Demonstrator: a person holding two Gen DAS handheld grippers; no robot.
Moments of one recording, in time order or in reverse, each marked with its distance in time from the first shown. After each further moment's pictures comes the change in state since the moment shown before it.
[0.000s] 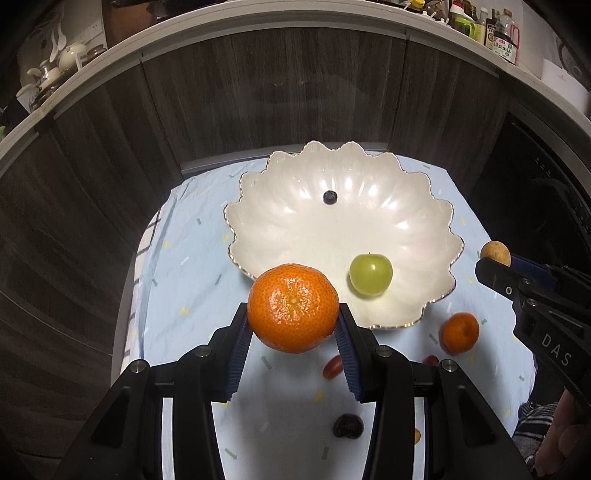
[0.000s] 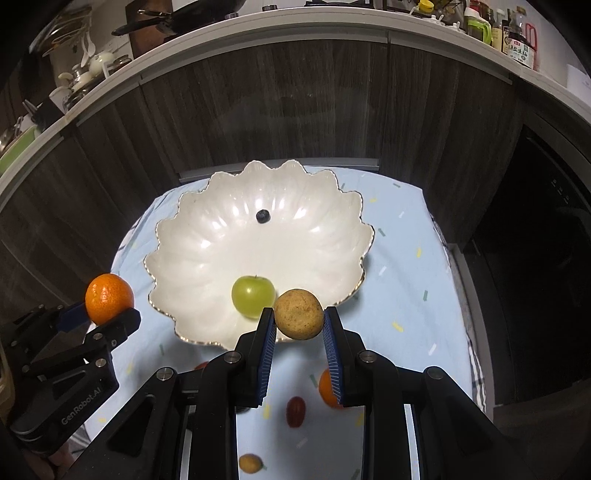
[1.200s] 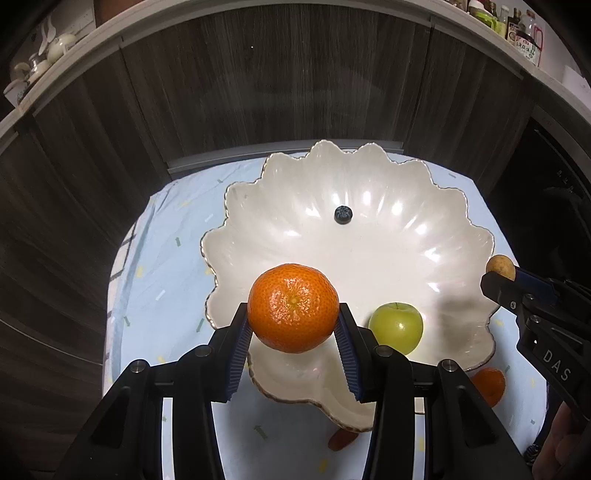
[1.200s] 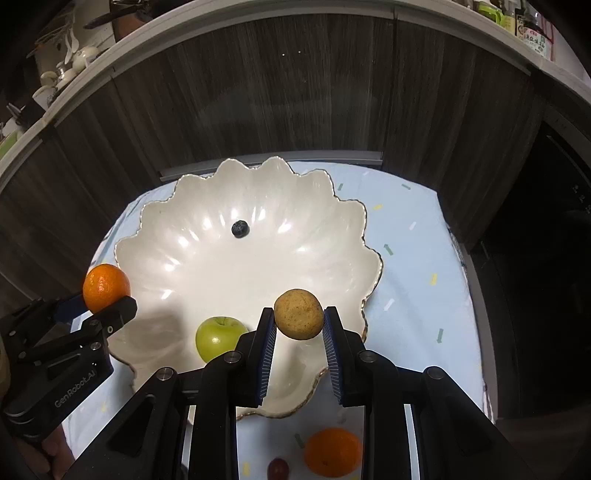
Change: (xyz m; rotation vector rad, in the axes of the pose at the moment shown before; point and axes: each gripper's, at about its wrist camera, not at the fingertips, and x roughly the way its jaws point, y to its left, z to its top) left arm 0.062 0.004 0.036 -0.019 0.035 -0.004; right arm 0.065 -0.016 0.035 0.009 0.053 -0.004
